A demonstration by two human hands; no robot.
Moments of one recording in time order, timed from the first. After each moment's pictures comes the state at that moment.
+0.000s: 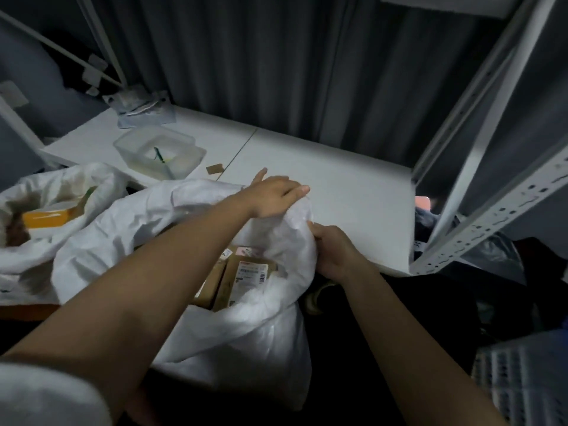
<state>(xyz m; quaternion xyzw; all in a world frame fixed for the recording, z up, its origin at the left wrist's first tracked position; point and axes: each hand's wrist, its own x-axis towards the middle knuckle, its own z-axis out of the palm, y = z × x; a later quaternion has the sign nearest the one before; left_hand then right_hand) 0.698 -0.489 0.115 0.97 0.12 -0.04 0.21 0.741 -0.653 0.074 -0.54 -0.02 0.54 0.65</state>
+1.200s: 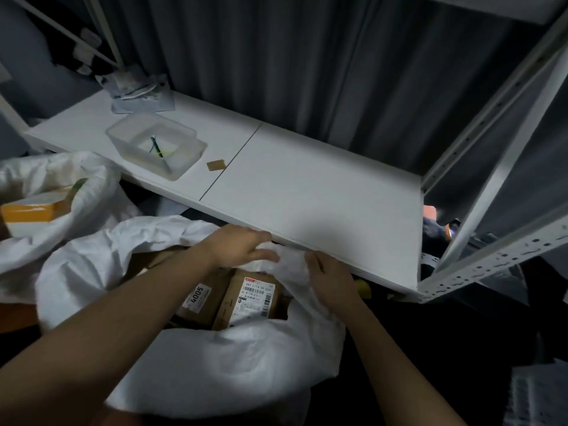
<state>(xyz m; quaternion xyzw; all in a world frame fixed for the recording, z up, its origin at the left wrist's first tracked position) 0.640 -0.436 0.037 0.98 0.05 -0.06 0.16 0.734 -0.640 0.034 -0.86 -0.30 0.22 0.36</state>
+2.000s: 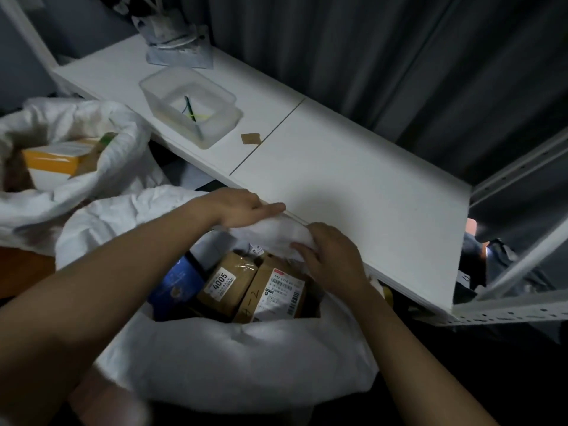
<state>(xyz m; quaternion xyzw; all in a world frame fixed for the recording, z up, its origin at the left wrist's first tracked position) 0.627 -0.349 0.017 0.94 0.20 -0.13 0.24 0.735 -0.561 0.015 -0.79 -0.58 0.01 0.23</state>
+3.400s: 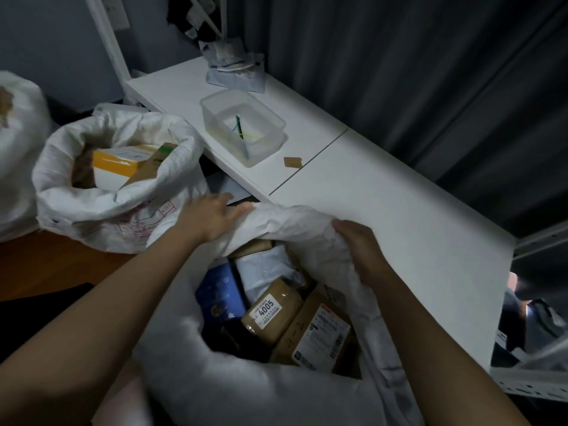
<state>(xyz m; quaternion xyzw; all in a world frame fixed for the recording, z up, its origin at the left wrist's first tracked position) 0.529 -0.299 0.004 0.86 0.47 -0.02 0.21 0.749 -0.477 0.033 -0.72 -0.23 0.40 0.52</state>
